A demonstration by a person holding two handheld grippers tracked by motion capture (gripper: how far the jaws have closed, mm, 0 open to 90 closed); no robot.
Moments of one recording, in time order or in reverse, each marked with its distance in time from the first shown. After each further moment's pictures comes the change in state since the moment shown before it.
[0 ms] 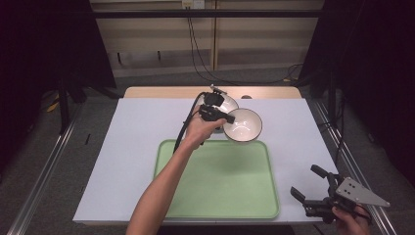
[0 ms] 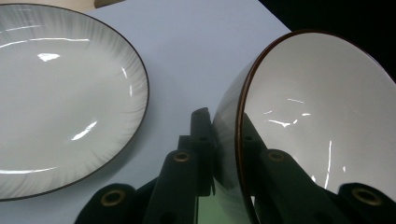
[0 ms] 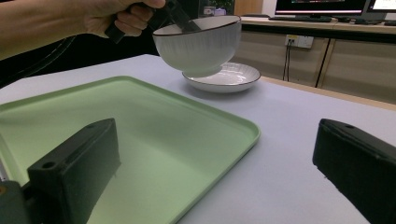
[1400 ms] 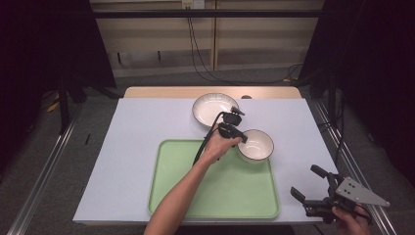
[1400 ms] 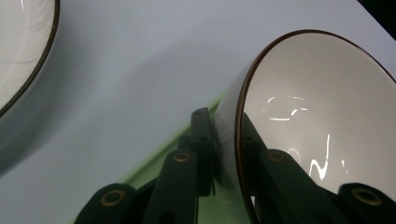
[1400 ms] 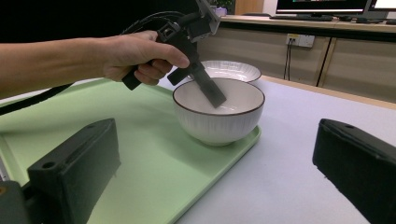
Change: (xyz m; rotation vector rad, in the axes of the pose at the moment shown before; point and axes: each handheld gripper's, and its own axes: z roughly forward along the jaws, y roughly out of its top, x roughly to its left) left arm -0.014 -0.031 0.081 0.154 -0.002 -0.017; right arm -0.001 -0.001 0.000 0.006 0.005 -0.003
